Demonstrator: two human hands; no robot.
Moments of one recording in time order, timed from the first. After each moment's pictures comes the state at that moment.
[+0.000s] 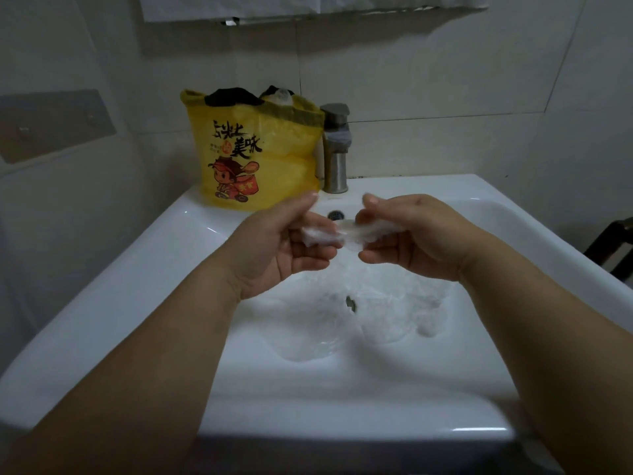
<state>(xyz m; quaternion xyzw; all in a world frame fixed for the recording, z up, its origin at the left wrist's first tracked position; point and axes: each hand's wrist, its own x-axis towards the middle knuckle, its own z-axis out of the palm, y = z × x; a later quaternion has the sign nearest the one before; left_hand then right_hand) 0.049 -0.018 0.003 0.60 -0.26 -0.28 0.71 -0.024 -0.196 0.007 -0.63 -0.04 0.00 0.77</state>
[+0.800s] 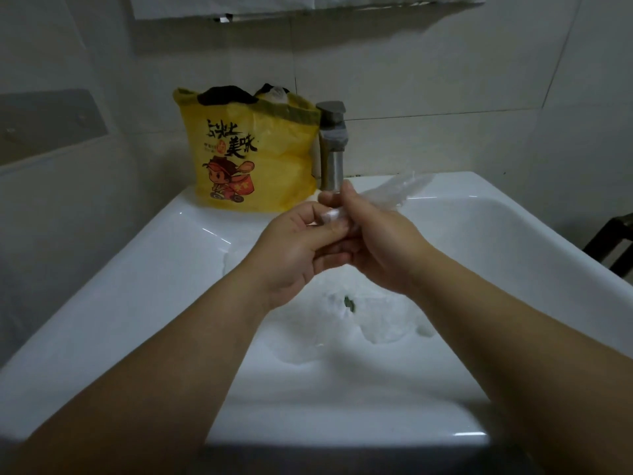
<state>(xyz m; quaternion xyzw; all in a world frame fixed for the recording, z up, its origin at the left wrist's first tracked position) 0.042 -0.045 -0.011 0.56 -0.28 -0.25 0.74 0.000 -0.161 -0.011 -0.59 0.02 -0.07 0.80</state>
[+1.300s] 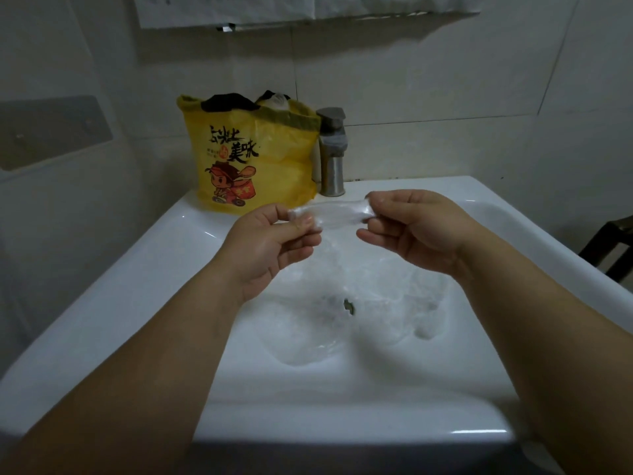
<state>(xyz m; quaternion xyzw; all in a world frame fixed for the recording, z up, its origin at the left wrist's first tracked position) 0.059 -0.023 -0.006 0.59 -0.20 -0.19 0.76 -0.016 -0.200 0.007 -0.57 0.05 -0.08 0.81</state>
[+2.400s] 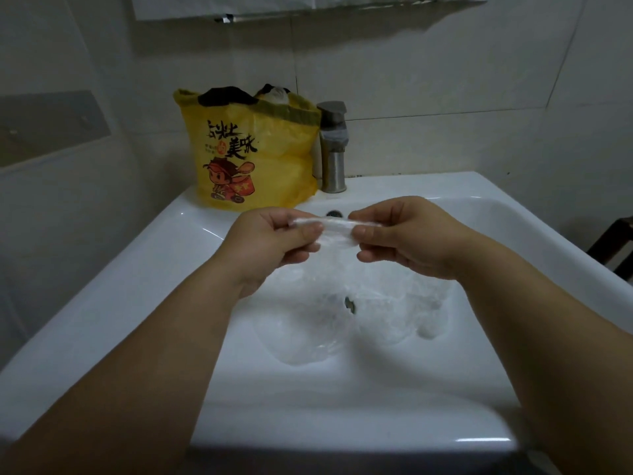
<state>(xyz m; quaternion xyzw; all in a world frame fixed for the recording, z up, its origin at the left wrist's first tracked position) 0.065 -0.024 -0.010 0.70 -0.23 -0.14 0.66 -0.012 -0.202 -0.001 -0.73 0.05 -0.05 0.68</state>
